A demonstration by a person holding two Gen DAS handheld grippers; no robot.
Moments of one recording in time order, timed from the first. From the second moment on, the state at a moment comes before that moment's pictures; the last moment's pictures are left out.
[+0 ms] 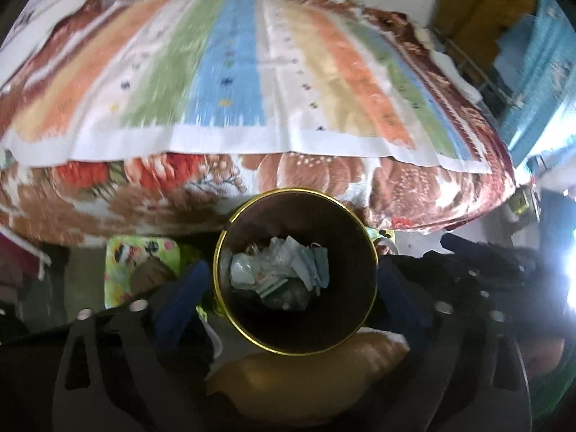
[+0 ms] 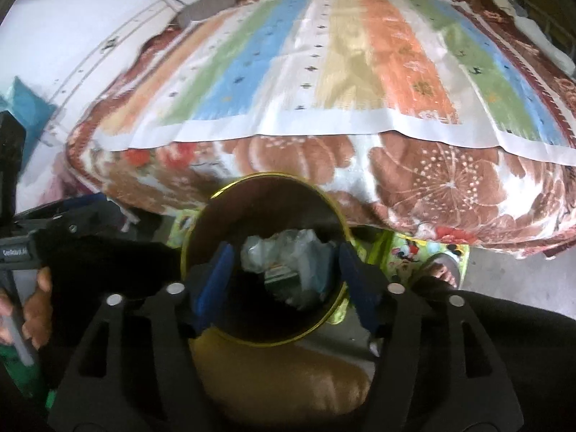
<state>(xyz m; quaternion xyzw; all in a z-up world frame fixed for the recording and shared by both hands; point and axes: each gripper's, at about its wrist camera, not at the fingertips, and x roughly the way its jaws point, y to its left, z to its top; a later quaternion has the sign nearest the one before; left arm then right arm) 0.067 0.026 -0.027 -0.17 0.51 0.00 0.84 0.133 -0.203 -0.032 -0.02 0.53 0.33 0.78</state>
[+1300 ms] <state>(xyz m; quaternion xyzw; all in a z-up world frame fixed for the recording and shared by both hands) 0.041 0.016 -0.038 -0.15 0.49 0.02 0.86 0.092 -0.214 -0.015 -0.05 0.49 0.37 0.79</state>
